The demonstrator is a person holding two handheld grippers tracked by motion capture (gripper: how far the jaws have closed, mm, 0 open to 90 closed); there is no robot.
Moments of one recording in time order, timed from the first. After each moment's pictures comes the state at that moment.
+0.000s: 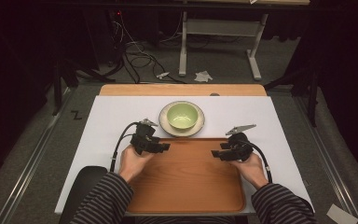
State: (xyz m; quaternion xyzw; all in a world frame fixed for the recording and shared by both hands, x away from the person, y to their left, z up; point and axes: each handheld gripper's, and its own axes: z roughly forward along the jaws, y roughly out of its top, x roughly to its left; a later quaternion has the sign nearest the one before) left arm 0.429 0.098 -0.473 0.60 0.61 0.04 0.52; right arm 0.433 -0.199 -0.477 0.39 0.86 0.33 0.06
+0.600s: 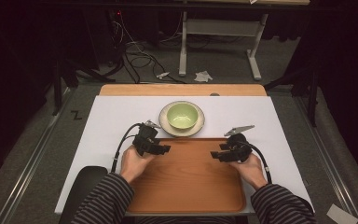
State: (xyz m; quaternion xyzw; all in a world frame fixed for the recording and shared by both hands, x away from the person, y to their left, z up) left arm 0.428 0.092 -0.480 0.61 0.61 0.06 0.50; right arm 0.432 -0.196 -0.479 0.39 0.86 0.33 0.06
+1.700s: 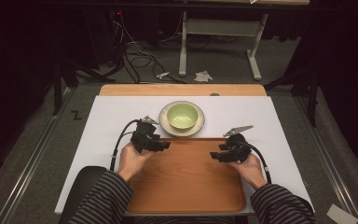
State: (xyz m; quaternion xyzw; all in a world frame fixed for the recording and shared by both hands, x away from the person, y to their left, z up) left arm 0.427 0.096 -0.458 0.61 0.59 0.06 0.53; right arm 0.432 -0.194 -0.480 0.38 0.86 0.32 0.06
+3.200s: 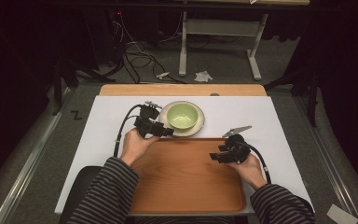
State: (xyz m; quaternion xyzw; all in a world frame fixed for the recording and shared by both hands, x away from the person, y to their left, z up) left arm 0.466 0.088 -0.428 0.60 0.61 0.03 0.52; right arm 0.432 -0.193 -0.483 0.38 0.87 0.32 0.05
